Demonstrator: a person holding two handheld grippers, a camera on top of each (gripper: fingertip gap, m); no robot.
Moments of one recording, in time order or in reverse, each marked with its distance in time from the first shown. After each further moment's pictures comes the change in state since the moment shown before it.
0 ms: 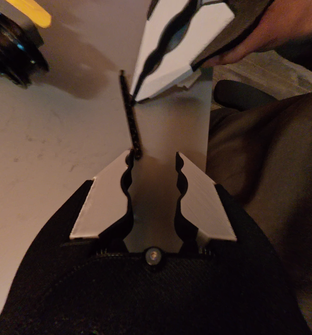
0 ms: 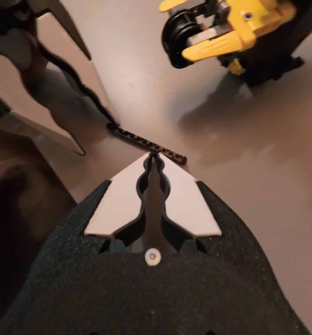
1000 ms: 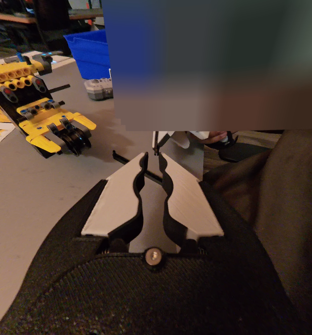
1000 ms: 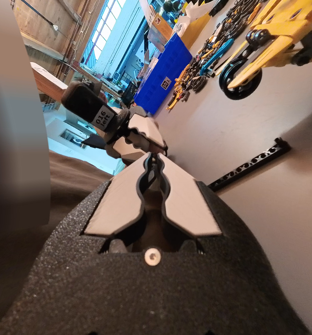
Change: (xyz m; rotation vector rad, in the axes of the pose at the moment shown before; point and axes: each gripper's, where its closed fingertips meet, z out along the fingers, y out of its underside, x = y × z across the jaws) left arm 0.014 -0.059 -0.036 0.454 -0.161 0.152; right arm -0.061 -0.057 -0.042 0.419 -0.754 0.544
